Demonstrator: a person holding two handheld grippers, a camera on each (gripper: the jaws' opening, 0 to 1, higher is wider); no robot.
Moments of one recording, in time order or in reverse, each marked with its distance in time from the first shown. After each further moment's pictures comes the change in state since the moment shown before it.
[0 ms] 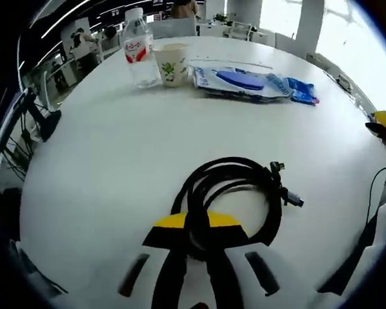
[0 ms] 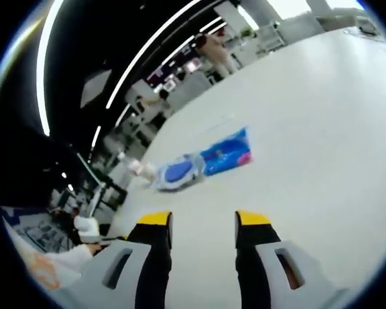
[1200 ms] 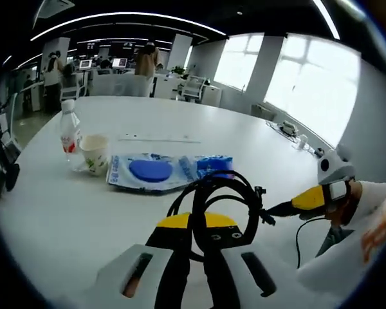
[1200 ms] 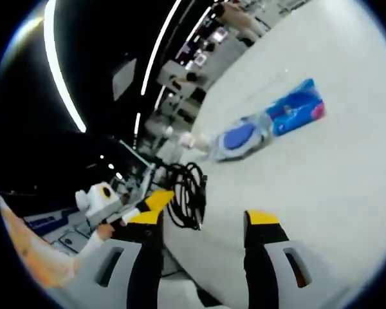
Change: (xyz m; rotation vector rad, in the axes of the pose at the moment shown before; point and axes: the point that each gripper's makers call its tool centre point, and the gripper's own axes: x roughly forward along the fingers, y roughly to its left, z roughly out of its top) left arm -0.073 -0.157 0.109 0.075 -0.318 -0.390; right arm 0.036 0.111 -0.042 0.088 0.233 0.357
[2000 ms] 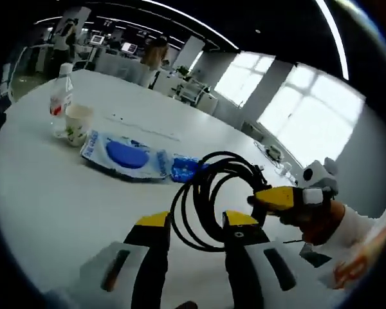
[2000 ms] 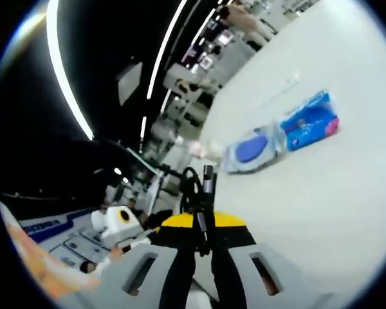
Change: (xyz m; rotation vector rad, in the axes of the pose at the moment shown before) left arm 0.015 -0.027 -0.020 -0.348 -0.018 -0.109; right arm -0.015 0.010 0.039 0.083 -0.094 0.046
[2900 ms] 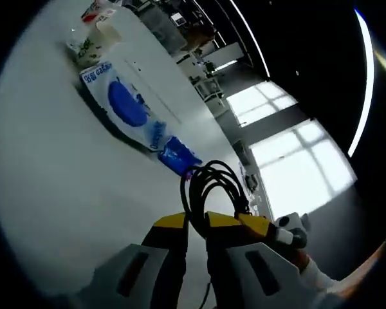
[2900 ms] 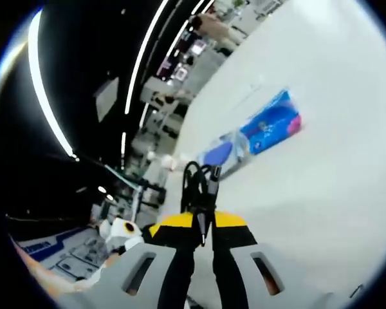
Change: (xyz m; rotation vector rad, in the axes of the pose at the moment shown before) left arm 0.045 -0.005 -0.014 -0.328 0.037 -0.109; right arm 0.000 -0.059 0.006 0.019 -0.040 -0.183
